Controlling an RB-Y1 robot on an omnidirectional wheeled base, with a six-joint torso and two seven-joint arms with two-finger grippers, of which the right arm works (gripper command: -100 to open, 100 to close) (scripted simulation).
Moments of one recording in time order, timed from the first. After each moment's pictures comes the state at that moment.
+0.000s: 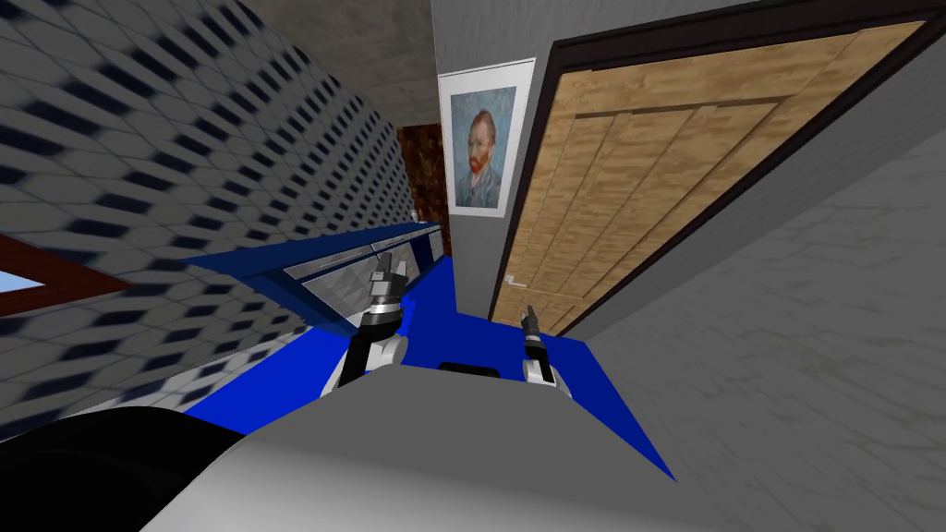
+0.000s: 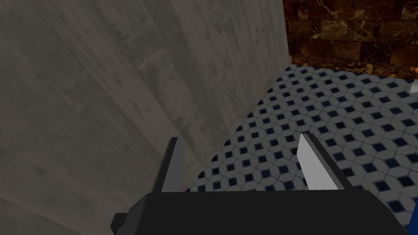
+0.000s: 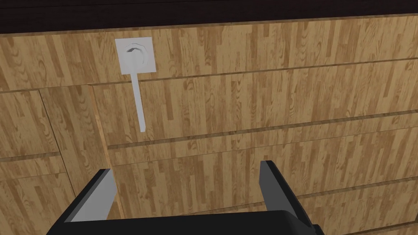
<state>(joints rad) 0.10 -0.14 -0.06 -1.09 -0.08 -0.69 -0.09</state>
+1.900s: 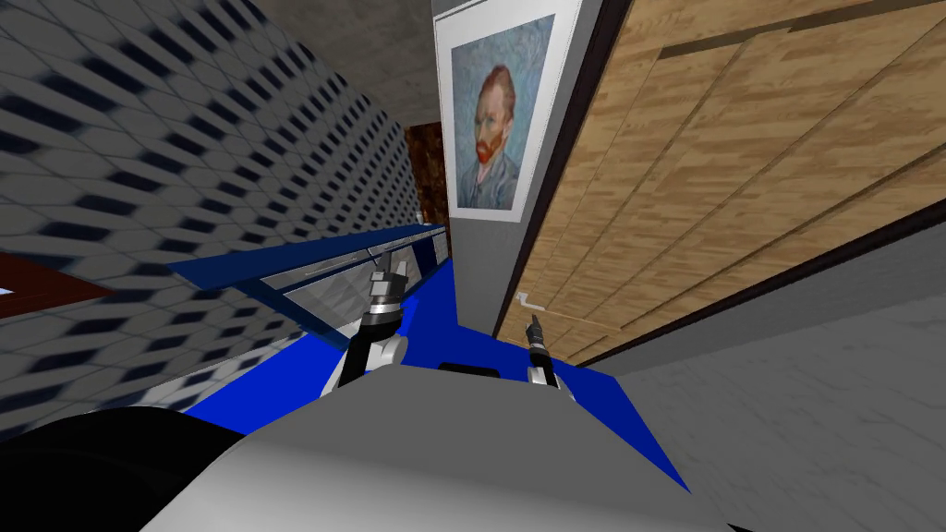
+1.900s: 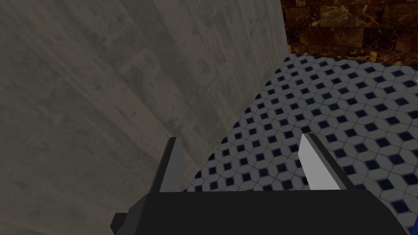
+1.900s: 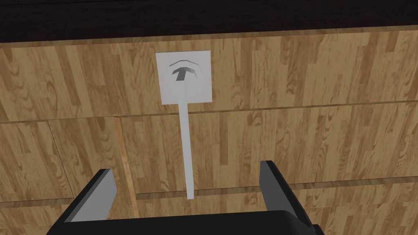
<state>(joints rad) -0.01 -0.19 -0.10 -0.74 -0.12 -0.79 -0.11</state>
